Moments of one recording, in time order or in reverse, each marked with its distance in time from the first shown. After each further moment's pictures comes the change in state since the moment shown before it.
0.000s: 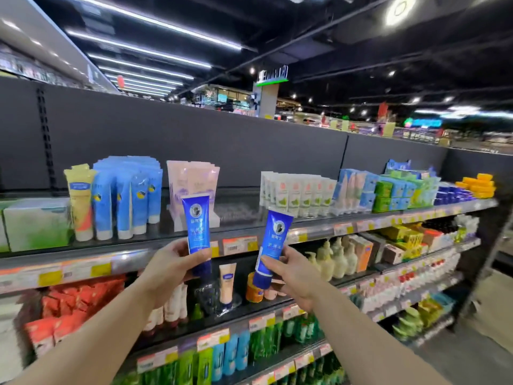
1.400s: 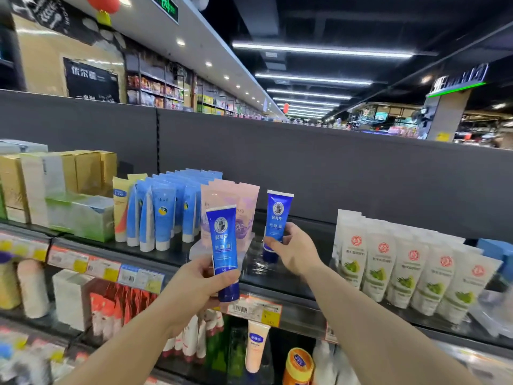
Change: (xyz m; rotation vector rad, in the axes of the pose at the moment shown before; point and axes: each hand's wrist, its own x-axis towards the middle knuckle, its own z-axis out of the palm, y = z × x) left_hand 0.078 0.011 0.097 0.133 0.565 -0.025; right_hand 0.270 -0.049 0.005 -0.400 -0.397 -0.364
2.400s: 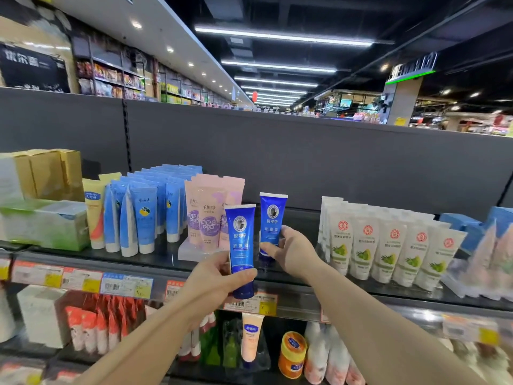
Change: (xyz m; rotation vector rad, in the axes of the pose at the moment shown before) left_hand 0.018 -0.002 0.016 0.179 -0.148 0.060; right_hand -0.027 0.001 0.000 -0.071 -0.009 0.120
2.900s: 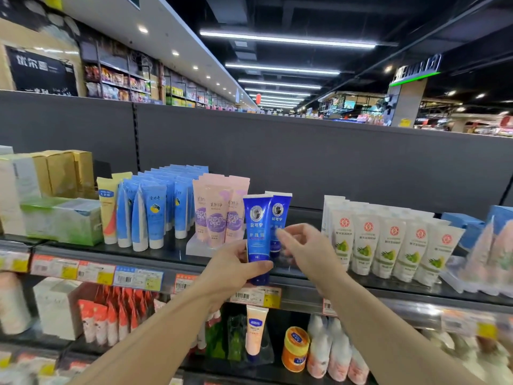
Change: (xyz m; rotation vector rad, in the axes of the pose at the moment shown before) left_hand -0.001 0.016 0.013 -0.030 -0.081 0.083; right_hand -0.061 -0.019 -0.019 0.174 0.116 -0.092
